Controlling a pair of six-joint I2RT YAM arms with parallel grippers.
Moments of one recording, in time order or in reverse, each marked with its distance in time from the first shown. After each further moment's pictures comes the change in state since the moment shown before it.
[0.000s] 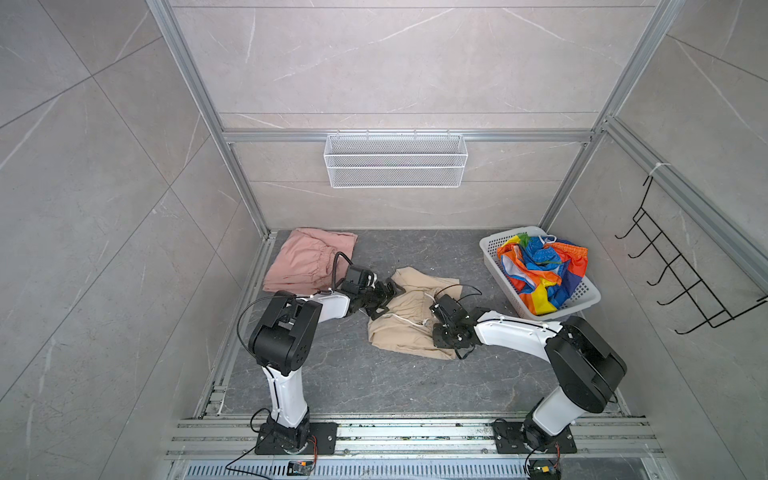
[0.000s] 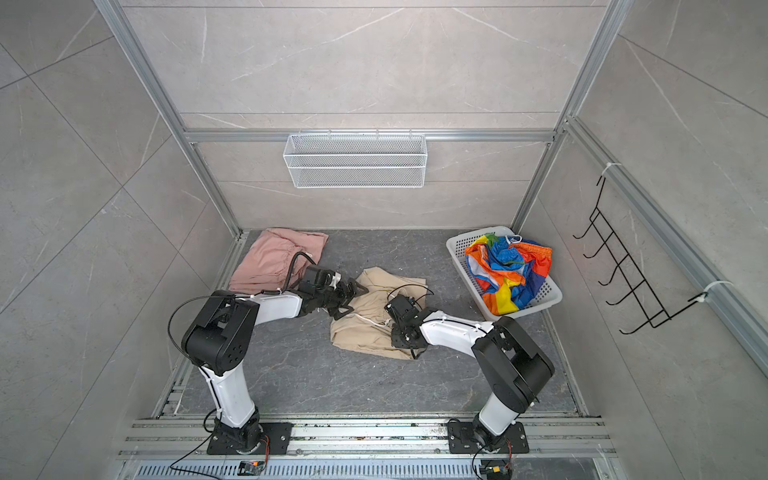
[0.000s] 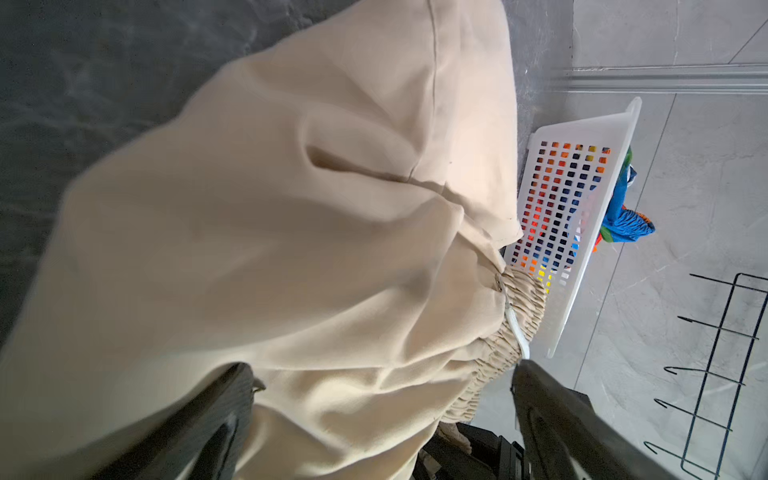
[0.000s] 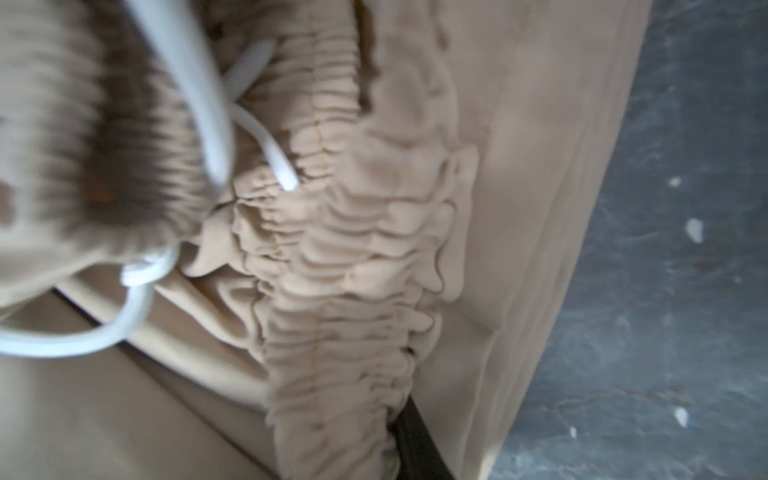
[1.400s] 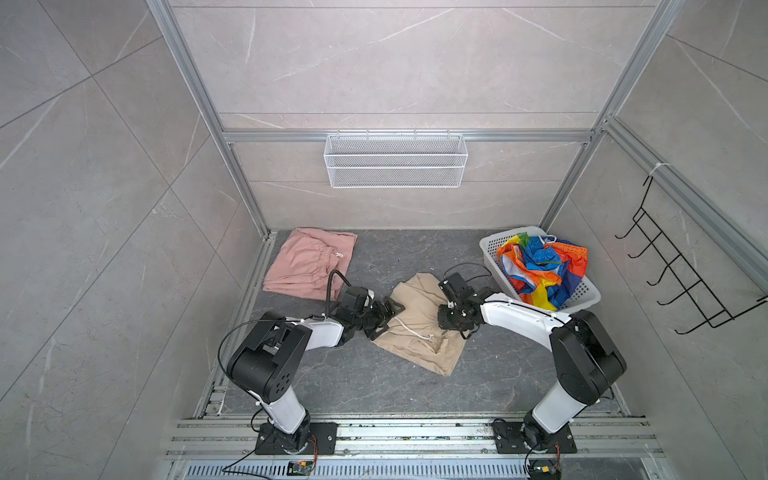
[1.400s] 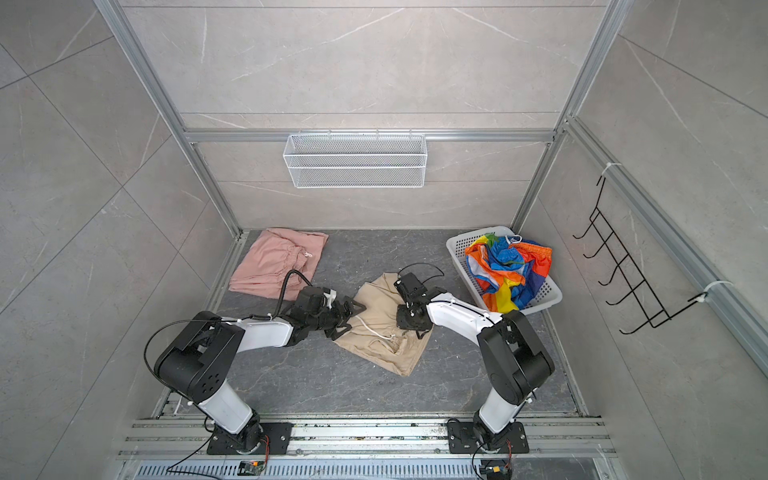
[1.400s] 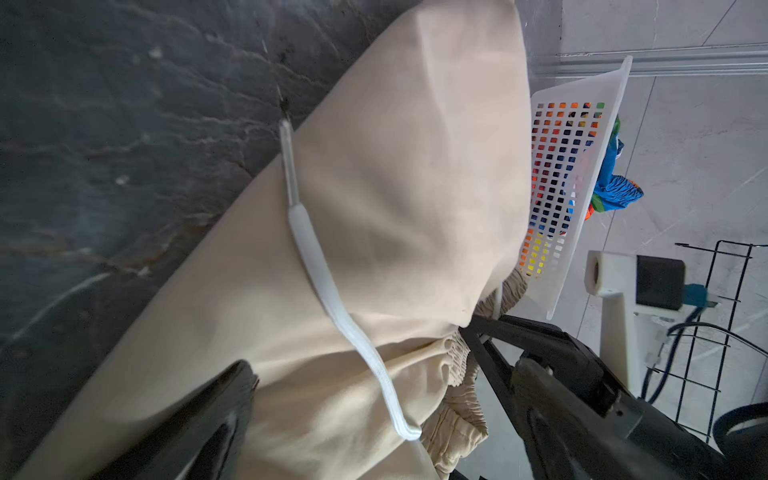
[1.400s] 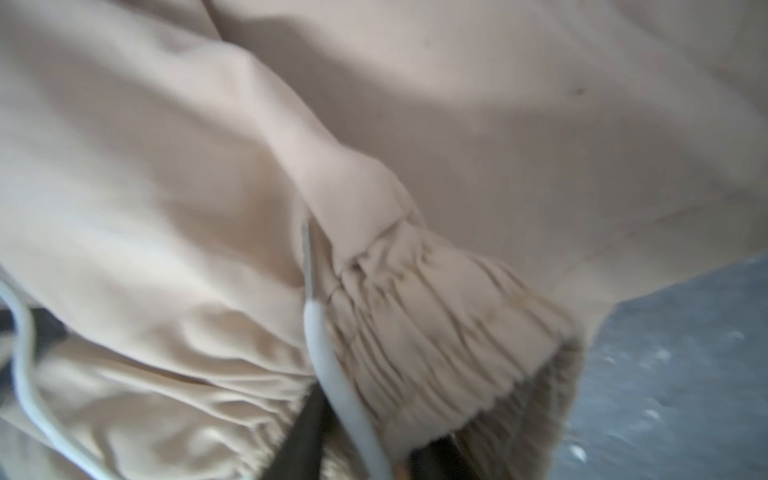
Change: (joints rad) left arm -0.073 -0.204 -0.317 0.200 -0.076 -0.099; right arm -0.135 0.002 0.184 -0.150 -0.055 -0.115
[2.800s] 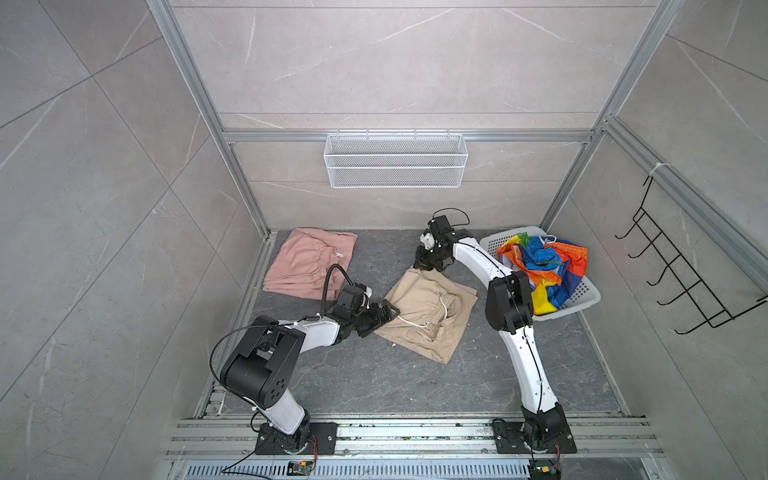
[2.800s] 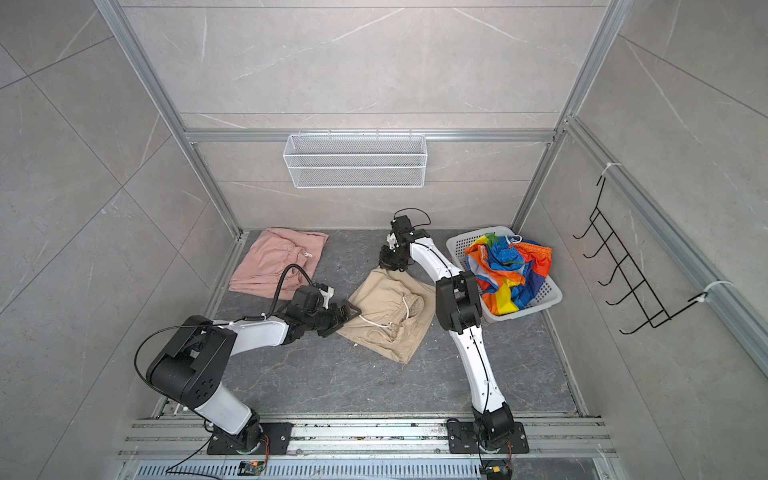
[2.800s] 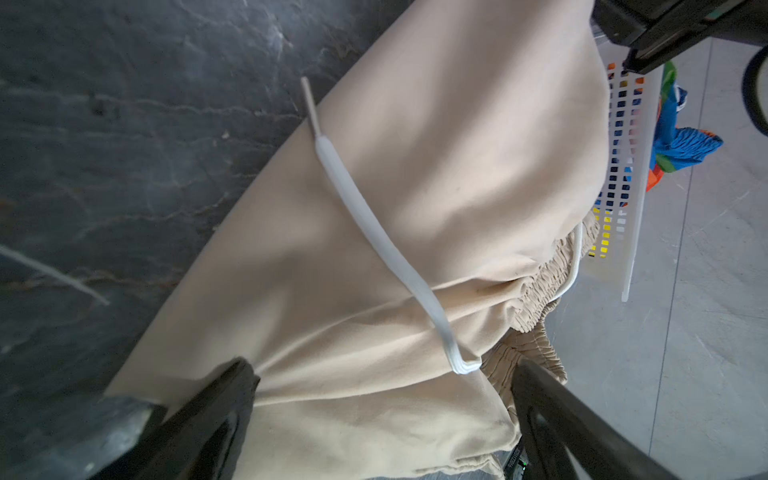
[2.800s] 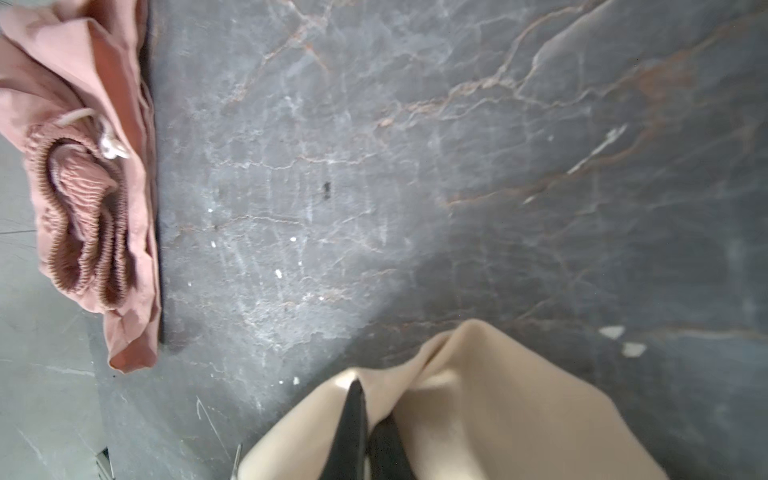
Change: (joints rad) left arm 0.020 -0.039 -0.005 -0.115 -0.053 0.252; right arm -0.206 0.910 1.299 -0.286 -0.428 -0.145
